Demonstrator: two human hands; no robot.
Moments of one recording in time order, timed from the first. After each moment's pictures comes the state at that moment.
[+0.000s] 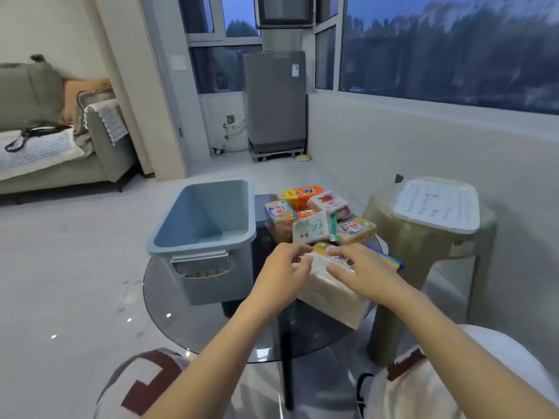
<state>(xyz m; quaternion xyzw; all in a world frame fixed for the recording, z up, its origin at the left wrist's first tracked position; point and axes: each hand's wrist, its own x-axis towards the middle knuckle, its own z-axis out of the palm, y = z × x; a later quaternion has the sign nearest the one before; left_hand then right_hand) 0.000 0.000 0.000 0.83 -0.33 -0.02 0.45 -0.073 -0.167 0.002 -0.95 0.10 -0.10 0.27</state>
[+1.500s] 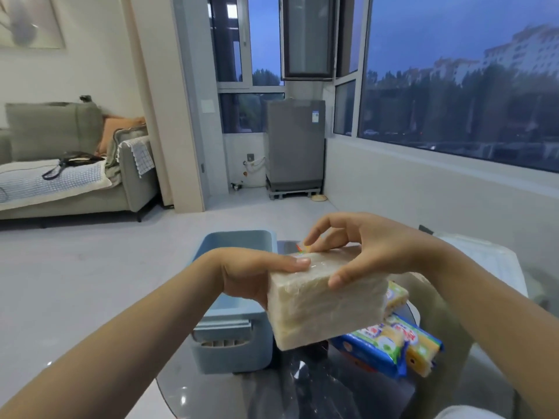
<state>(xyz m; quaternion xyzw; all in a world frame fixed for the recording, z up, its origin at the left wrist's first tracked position) 0.081 0.053 0.144 0.67 -0.36 -0.51 0.40 -0.027 -0.145 0.178 -0.91 -0.15 0.02 0.38</state>
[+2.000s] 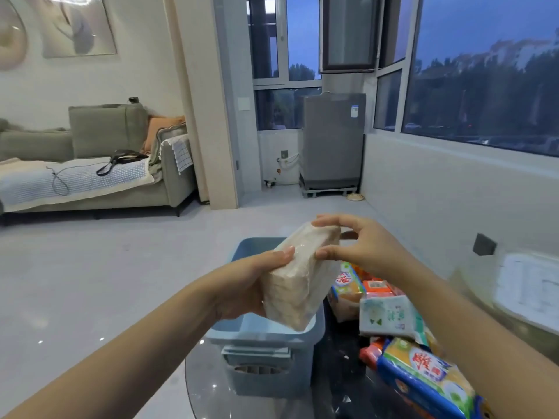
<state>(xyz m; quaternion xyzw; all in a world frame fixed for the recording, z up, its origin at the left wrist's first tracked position) 0.127 0.101 0.117 0.66 -0.20 -0.37 0.62 0.079 -0.115 0.139 -0.86 -0.10 -0.15 0.47</state>
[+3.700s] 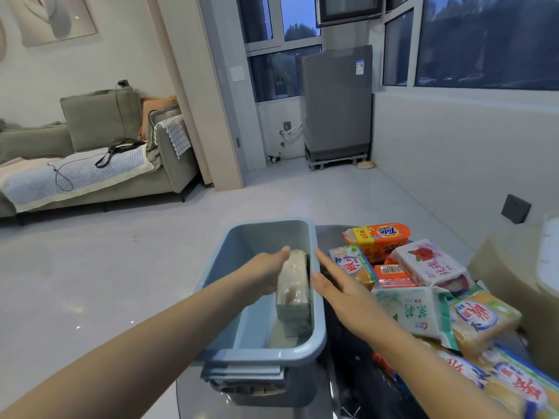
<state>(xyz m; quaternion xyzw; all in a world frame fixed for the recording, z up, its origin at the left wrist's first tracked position) 0.210 0.030 0.051 0.82 -0.02 -0.25 0.51 0.115 -0.107 0.014 -0.80 0.00 -0.06 0.60</state>
